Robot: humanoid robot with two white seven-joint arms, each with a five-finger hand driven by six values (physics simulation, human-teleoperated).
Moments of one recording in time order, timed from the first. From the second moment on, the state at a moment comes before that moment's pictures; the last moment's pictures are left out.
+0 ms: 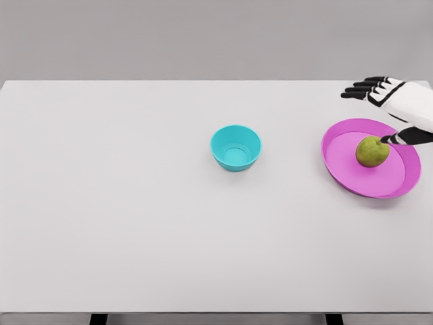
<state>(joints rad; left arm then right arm) 0.04 0.00 -0.25 -0.22 0.21 0.09 -0.11 -0.42 -1.07 0.44 -1.53 0.24 -0.61 0.19</state>
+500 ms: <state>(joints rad) 0.04 0.00 -0.25 -0.22 0.21 0.09 -0.11 -0.67 -1.02 0.44 -1.28 0.23 -0.61 0.57</state>
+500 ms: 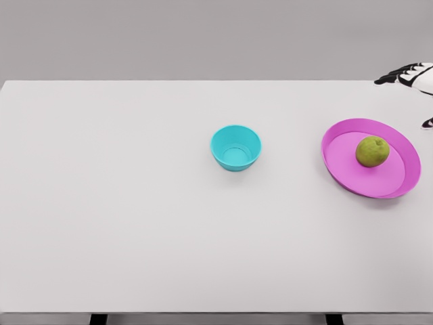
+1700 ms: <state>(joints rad) 0.04 0.00 -0.25 -0.22 0.21 0.09 -0.11 -0.79 -0.86 0.80 -0.96 0.24 -0.61 0.61</state>
